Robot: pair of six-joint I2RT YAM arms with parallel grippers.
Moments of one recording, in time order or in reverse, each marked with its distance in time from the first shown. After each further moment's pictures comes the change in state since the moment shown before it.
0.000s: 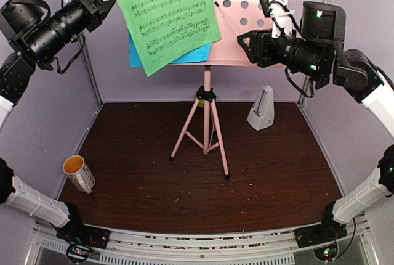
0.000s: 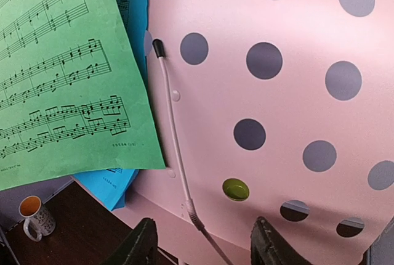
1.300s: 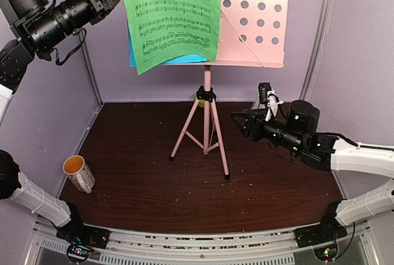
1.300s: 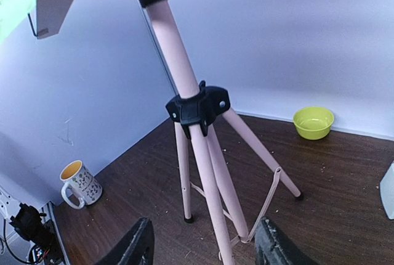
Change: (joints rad) left arm 0.000 0.092 0.189 -0.183 0.068 0.103; right arm -0.211 -0.237 -1.117 0.897 -0.489 0.303
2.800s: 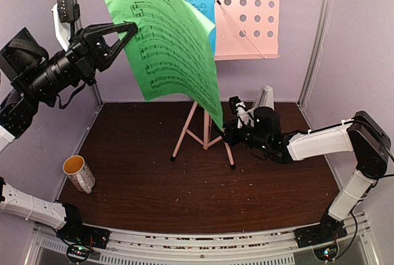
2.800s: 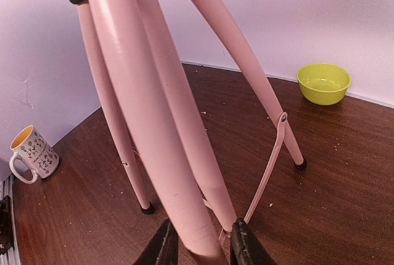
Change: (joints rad) left arm -0.100 -0.299 -0.592 0.359 0.311 0.336; right arm -0.080 0.492 0.104 0.243 -0.118 -0.055
